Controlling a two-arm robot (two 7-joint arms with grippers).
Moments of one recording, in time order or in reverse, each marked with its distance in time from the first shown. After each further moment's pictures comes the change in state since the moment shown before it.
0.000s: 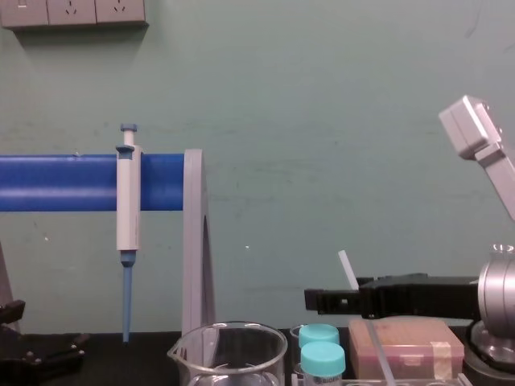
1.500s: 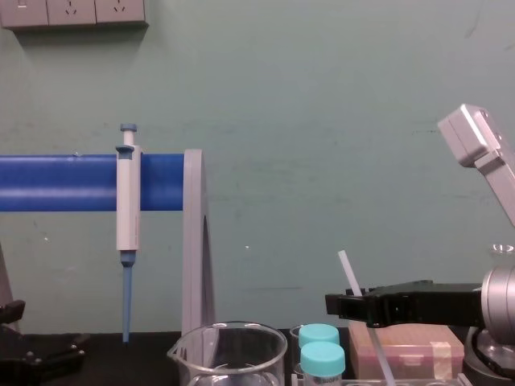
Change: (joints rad) left arm 0.000 0.000 0.000 0.000 0.000 0.000 0.000; right arm -0.013 0.002 0.004 -0.013 -0.020 0.022 -0.021
